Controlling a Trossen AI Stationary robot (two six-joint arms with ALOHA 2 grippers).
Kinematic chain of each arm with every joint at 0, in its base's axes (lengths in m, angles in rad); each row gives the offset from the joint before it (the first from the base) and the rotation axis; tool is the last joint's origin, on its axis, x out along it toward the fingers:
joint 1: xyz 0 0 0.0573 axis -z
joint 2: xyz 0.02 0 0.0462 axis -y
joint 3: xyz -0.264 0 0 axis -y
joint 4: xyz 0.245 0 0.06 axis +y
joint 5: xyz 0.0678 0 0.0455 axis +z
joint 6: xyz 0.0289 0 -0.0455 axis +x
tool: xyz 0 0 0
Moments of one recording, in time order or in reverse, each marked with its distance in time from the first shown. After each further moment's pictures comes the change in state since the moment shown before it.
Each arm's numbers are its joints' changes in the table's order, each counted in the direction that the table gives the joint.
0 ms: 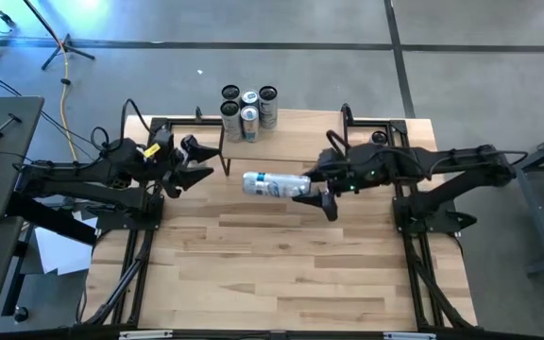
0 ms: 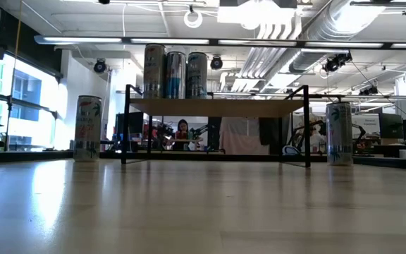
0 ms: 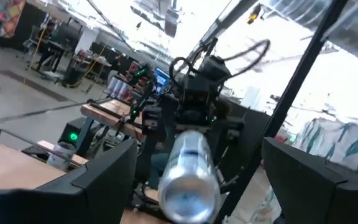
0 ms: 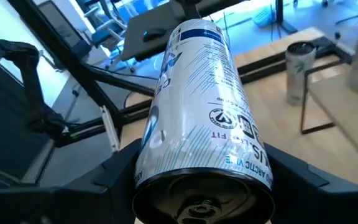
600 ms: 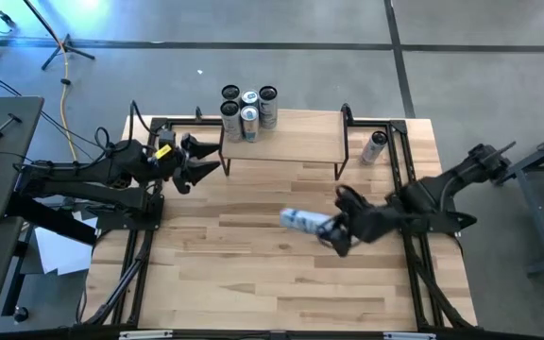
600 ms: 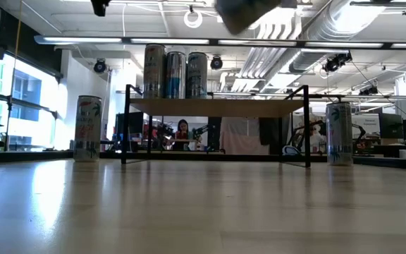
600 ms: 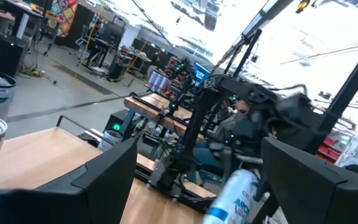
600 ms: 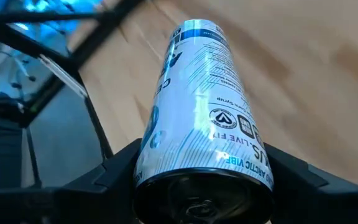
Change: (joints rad) left arm -0.001 0.001 0.000 0.101 0.146 0.021; right arm -0.362 -0.032 0.000 0.445 -0.323 0.705
